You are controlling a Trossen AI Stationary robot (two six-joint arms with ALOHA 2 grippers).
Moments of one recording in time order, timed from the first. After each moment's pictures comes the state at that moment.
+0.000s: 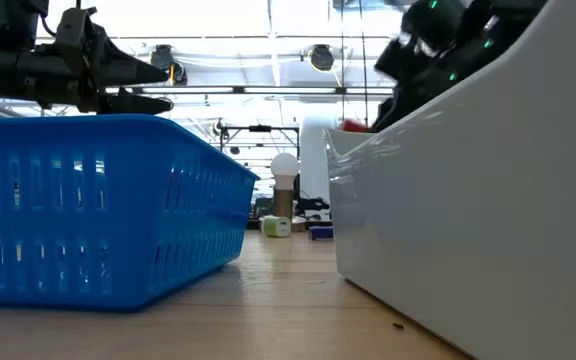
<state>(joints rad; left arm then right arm) -0.05 0.77 0.05 0.76 -0.29 -0.27 -0.18 1.24 0.65 0.01 -0.06 -0.21</state>
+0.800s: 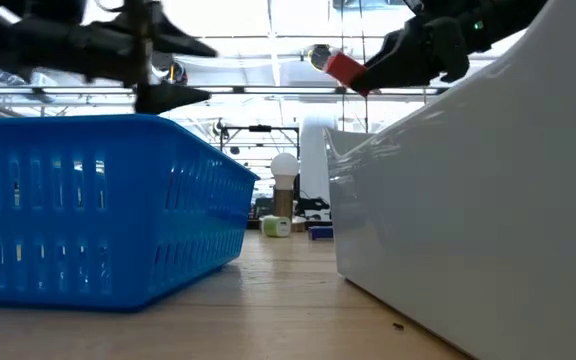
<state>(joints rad) -0.08 1.12 0.34 0.76 -0.32 -0.56 0.18 1.24 0.65 0.23 0.42 -0.33</state>
